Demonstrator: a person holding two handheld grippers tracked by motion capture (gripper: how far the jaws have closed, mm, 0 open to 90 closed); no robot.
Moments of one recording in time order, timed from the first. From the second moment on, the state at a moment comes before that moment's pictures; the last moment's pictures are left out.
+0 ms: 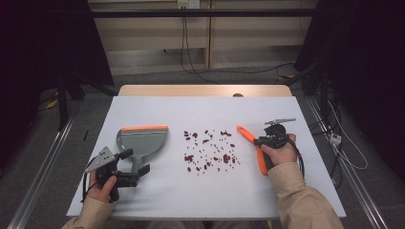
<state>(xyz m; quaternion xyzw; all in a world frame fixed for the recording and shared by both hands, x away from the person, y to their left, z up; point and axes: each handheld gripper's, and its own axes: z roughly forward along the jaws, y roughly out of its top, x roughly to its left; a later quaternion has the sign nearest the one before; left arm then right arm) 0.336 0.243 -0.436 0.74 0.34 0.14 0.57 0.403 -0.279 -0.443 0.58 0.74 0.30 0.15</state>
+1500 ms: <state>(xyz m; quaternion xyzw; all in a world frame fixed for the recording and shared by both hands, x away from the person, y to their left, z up) 0.335 0.243 -0.434 0.73 0.34 0.14 0.57 0.407 -0.262 -0.445 0.60 0.75 0.24 0.16</state>
